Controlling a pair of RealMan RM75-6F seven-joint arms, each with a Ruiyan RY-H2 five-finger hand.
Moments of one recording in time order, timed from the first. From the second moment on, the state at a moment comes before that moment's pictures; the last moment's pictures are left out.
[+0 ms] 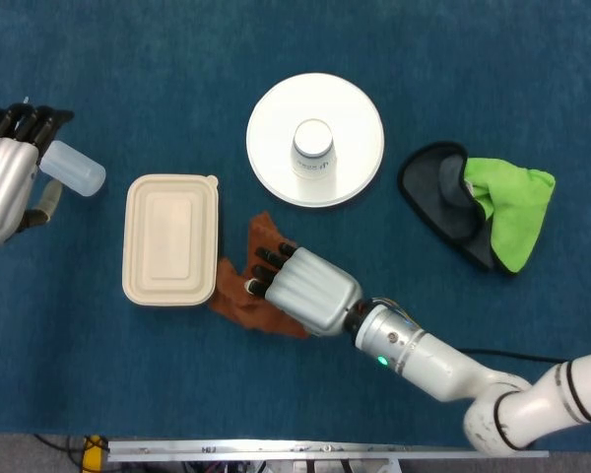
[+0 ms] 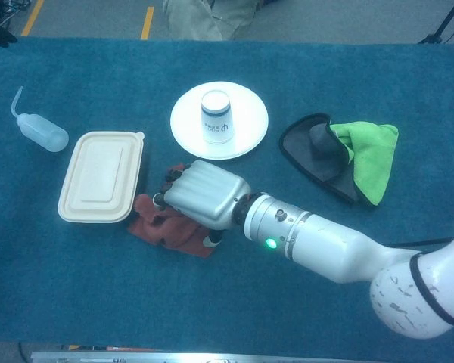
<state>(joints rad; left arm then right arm) -0.50 -0.94 -0.03 -1.95 1.21 1.21 0.35 0.93 -1.84 0.01 -1.65 -1.07 0.93 -0.88</state>
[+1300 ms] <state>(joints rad) -0.46 -0.95 -0.06 -1.94 1.21 1.16 0.36 0.64 -1.18 -0.10 -1.92 -1.63 1.24 -0.23</state>
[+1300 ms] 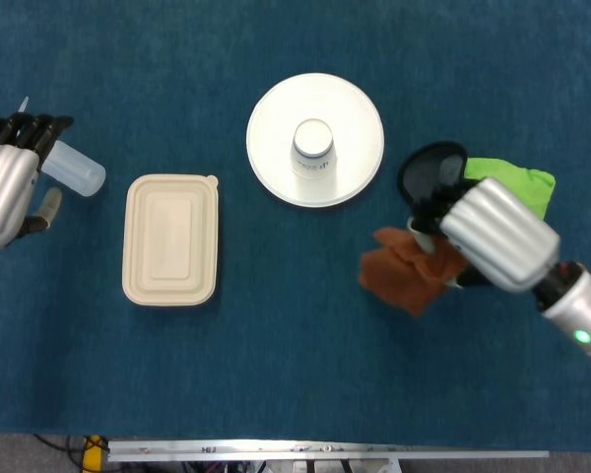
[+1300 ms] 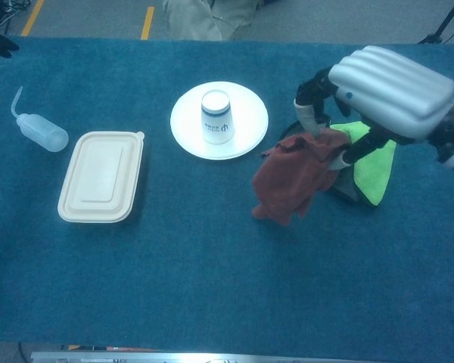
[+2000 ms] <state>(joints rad) -0.48 -0.99 -0.07 -1.93 1.18 1.13 0.39 0.56 -1.02 -0.24 -1.91 -1.85 1.14 -0.13</state>
